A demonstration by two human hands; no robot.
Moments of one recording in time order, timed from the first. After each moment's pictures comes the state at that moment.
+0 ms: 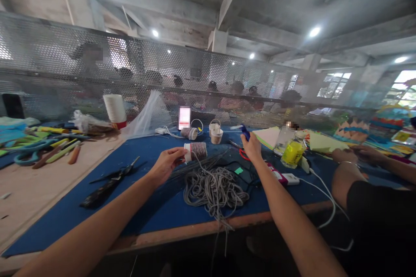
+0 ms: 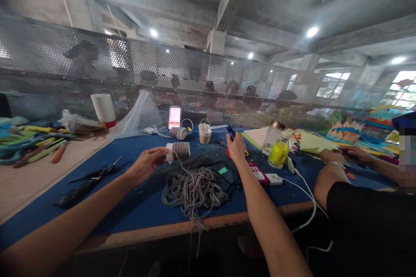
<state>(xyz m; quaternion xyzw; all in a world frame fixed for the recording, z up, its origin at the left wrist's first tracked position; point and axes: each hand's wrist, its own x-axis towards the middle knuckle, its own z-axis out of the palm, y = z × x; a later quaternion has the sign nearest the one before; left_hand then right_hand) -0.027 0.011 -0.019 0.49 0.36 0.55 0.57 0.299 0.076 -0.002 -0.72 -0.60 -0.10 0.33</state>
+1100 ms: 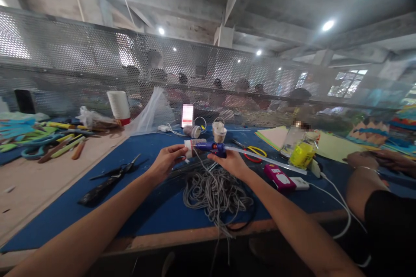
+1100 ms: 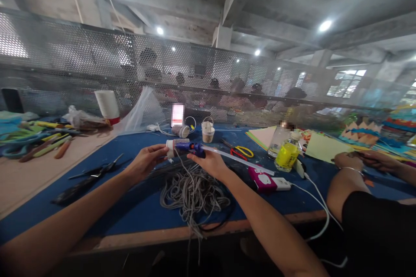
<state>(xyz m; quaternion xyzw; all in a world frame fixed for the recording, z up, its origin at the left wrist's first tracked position) -0.029 0.017 -0.020 0.50 0.37 0.55 0.56 0.214 0.023 -0.012 -0.40 -0.80 0.12 0.42</state>
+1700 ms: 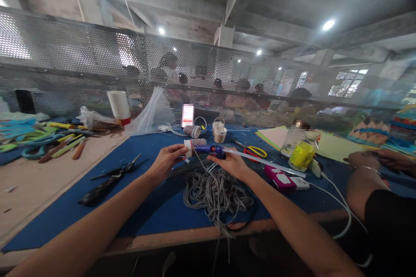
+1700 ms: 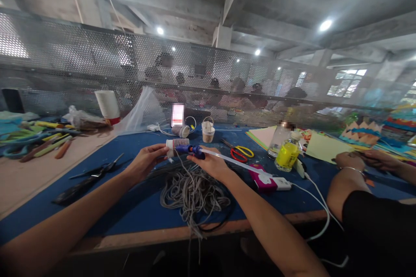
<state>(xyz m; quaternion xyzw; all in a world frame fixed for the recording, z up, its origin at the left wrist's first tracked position) -0.029 0.015 -0.021 0.51 0.38 0.56 0.54 0.218 0.021 -0.011 -0.40 -0.84 0.04 0.37</state>
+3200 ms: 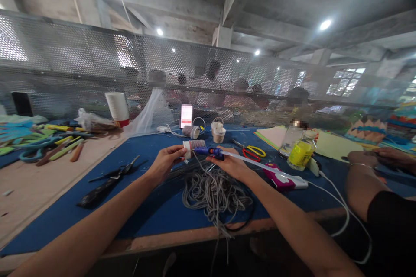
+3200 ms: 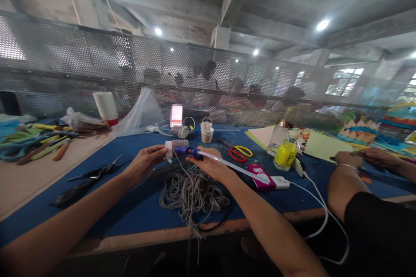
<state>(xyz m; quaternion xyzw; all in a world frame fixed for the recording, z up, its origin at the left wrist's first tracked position) -0.027 0.013 -0.019 0.50 0.38 0.56 0.54 0.219 0.017 -0.005 -0.42 -0.84 0.03 0.33</state>
